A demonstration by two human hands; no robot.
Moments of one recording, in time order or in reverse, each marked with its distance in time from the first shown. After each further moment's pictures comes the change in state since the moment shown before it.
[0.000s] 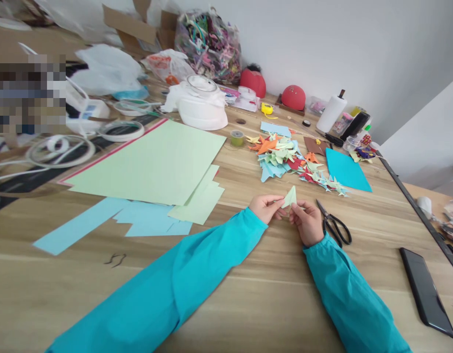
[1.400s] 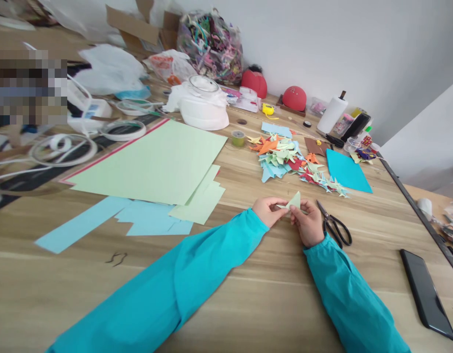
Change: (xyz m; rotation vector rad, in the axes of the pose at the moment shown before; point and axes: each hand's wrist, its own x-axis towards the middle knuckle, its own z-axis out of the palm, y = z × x) left_hand 0.000 -0.014 -0.002 0.239 -0.005 0.107; right_hand 0.003 0.006 -0.003 -0.140 0.013 -0.094
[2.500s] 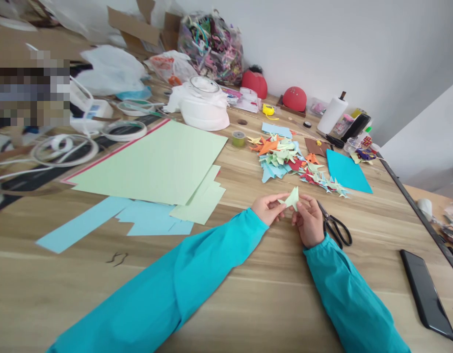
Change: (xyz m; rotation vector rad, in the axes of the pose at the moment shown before) left_hand -0.002 0.019 -0.003 -0.159 -0.075 -0.037; right_hand 0.000 -0.007 0.003 0.205 0.000 0.037
